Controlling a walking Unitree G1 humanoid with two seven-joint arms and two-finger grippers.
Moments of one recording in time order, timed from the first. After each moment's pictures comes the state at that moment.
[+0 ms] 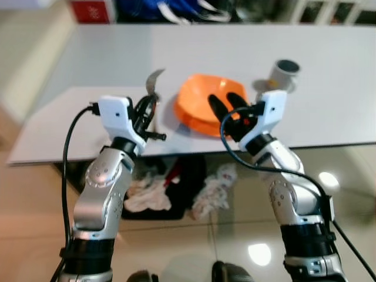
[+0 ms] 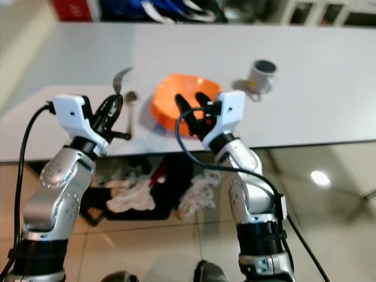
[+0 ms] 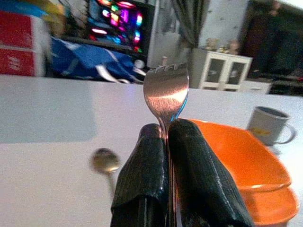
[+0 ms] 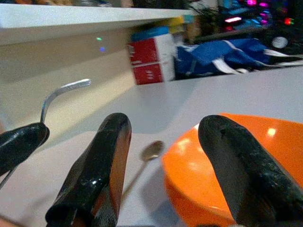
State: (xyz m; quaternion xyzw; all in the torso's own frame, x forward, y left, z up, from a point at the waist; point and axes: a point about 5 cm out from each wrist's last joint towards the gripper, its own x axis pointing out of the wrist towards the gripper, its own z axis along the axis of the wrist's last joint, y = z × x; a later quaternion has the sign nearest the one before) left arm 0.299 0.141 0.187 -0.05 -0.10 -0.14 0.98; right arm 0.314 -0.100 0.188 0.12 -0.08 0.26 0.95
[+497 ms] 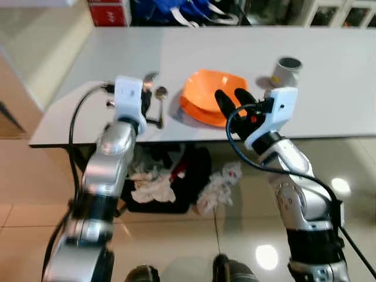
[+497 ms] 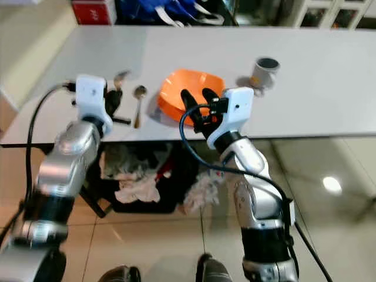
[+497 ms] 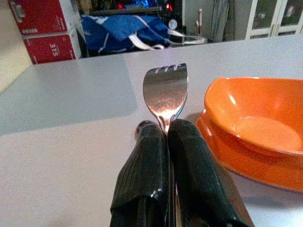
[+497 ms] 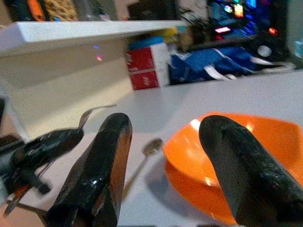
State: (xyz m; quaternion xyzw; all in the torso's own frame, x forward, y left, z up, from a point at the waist) left arm 0.368 0.147 0.191 0.07 -0.01 -0.06 1.00; right arm 0.301 -0.110 0.198 0.11 -0.09 0.23 0.96
